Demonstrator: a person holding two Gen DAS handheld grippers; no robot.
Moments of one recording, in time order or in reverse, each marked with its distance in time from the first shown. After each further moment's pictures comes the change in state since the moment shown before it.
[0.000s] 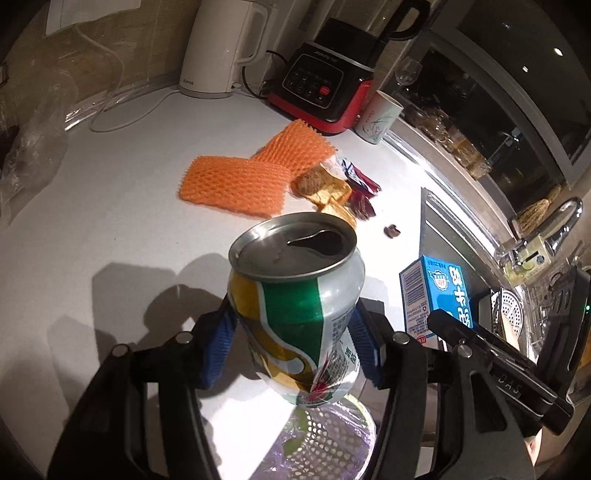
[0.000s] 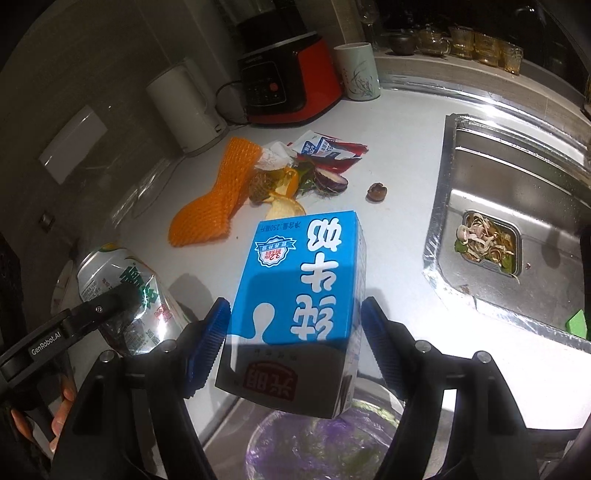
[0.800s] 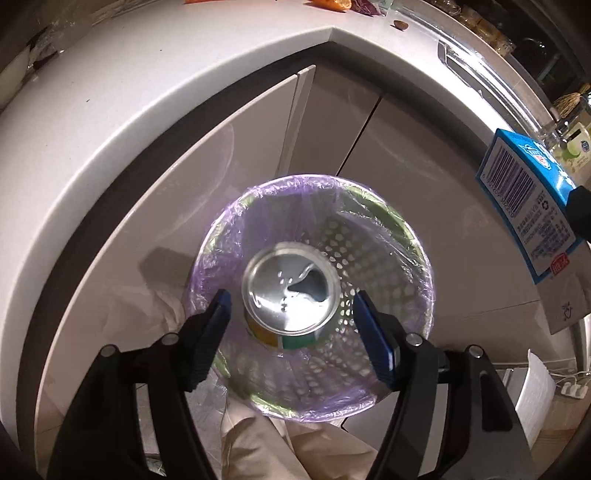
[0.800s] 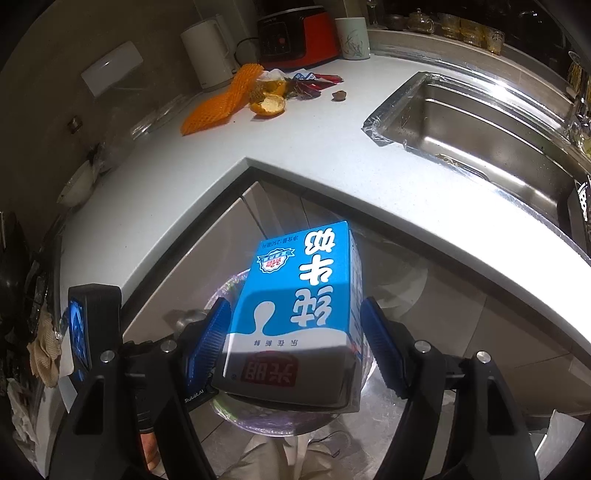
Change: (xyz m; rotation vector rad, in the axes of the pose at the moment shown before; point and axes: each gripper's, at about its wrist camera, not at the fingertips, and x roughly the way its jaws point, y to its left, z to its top) left arm 0.058 -0.036 -0.231 0.032 0.244 0.199; right arm -0.054 -0.046 -0.153 -0.107 0.080 -0.015
